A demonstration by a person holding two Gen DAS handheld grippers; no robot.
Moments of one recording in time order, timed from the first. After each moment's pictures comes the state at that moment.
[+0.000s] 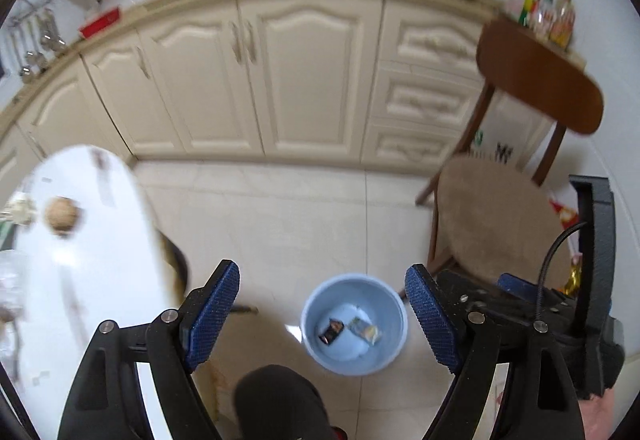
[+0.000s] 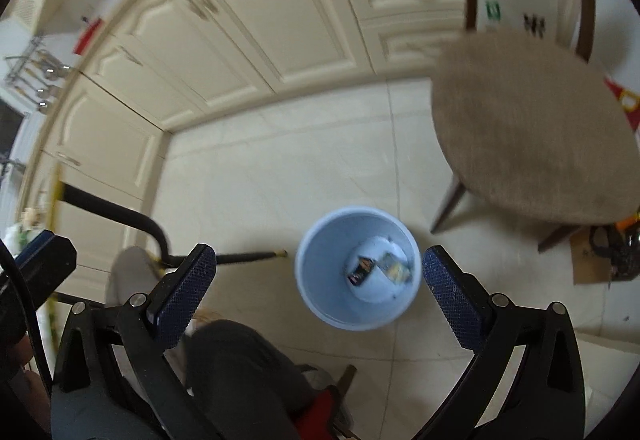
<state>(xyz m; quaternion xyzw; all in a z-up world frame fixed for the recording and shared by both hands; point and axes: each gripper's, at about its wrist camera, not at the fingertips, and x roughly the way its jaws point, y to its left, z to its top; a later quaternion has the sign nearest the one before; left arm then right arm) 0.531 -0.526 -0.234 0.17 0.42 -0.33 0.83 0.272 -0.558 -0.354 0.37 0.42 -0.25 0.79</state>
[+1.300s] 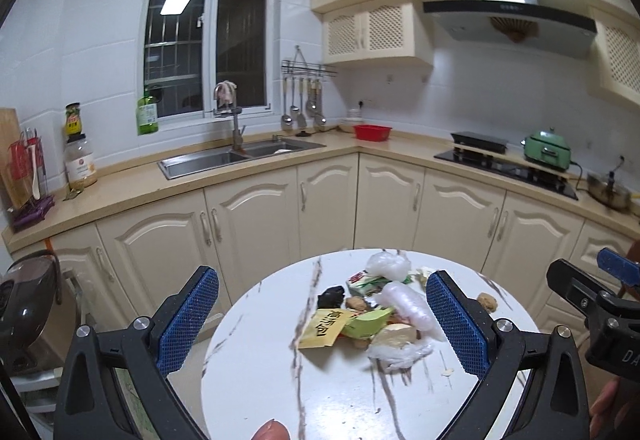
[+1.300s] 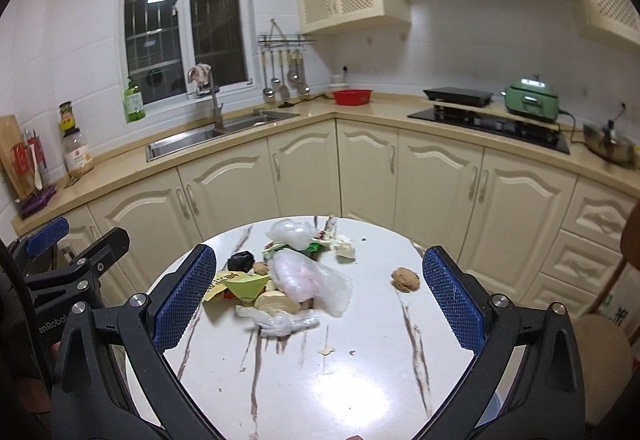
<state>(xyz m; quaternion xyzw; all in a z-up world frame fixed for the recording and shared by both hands) 0.335 -0.129 -0.148 0.00 0.19 -0.02 0.98 0.382 -0.142 -0.079 0.05 0.22 -0.03 0.97</state>
